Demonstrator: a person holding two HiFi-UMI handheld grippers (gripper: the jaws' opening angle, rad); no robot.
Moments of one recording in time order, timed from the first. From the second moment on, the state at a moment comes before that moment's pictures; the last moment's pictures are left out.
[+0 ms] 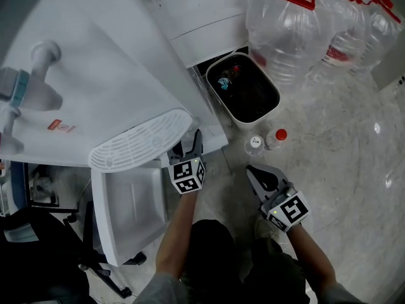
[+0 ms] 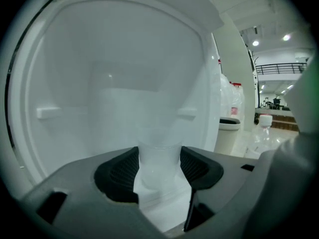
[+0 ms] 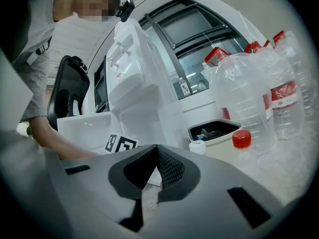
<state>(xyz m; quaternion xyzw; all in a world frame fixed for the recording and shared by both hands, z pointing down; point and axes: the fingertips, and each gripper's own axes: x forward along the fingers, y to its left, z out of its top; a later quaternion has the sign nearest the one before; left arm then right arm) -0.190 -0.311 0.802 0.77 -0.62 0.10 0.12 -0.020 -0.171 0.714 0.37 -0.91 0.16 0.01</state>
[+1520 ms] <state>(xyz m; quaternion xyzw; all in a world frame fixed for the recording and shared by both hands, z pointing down) -0.158 -0.117 0.470 0.87 -0.49 0.04 0.05 -0.053 -0.141 0.510 0.36 -0.93 0.07 -0.03</state>
